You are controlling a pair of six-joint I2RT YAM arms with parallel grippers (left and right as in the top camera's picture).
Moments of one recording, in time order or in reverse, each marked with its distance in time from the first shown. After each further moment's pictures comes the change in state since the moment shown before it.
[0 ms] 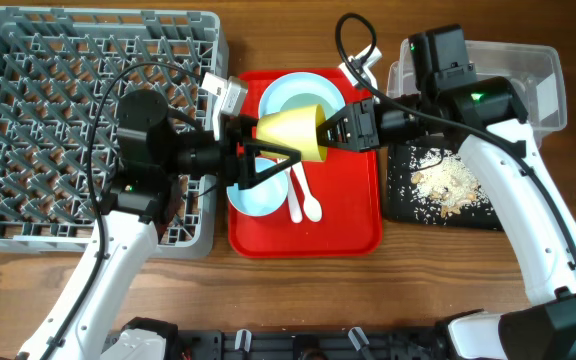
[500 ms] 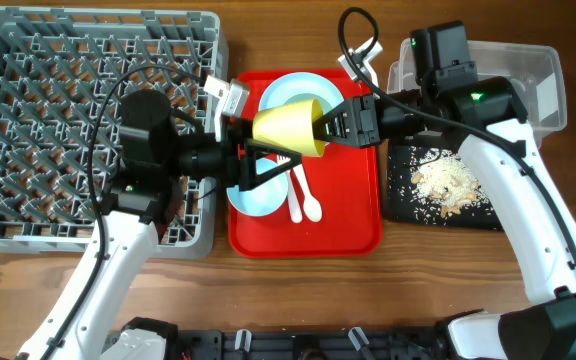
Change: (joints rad) left arm -0.003 0.000 0.000 -0.040 0.000 0.002; right arm 0.000 0.000 0.000 0.067 -0.042 0.001
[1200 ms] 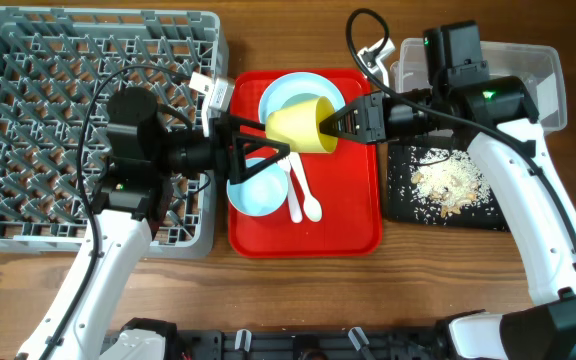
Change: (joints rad) left arm 0.051 0.002 0.000 -0.032 -0.001 -0.006; right arm -0.039 -0.006 0.002 -0.037 0.108 -0.002
